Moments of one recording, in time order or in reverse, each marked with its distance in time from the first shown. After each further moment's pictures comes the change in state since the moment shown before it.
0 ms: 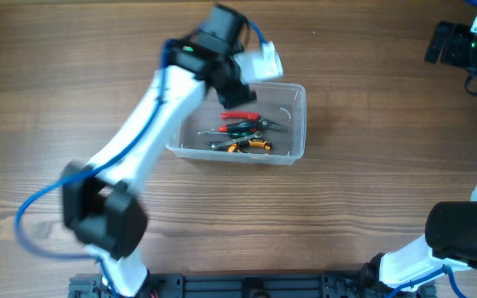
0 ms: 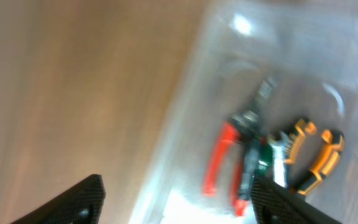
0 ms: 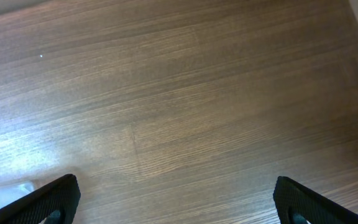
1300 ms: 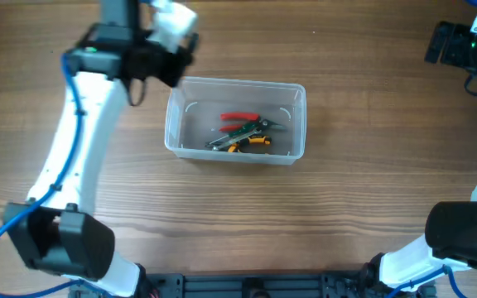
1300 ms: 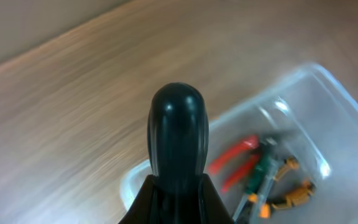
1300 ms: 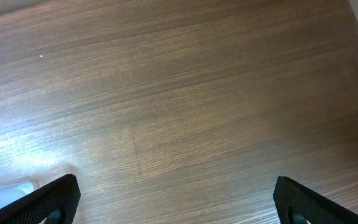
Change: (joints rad) left arm 0.260 -0.153 -0.122 0.028 0.194 -0.397; right arm 0.000 0.000 0.000 0.000 0.000 0.000
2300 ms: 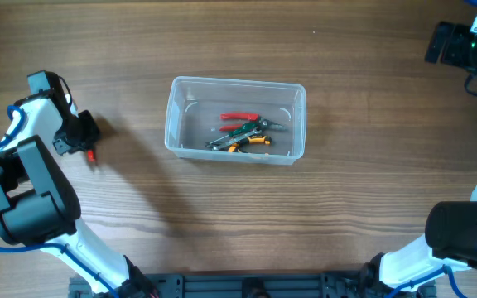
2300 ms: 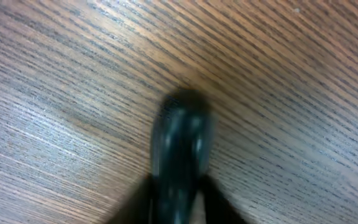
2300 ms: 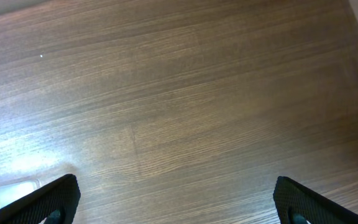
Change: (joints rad) left arm 0.573 0.257 -0.383 0.123 -0.402 -0.576; right arm 0.000 0.000 0.000 0.000 0.000 0.000
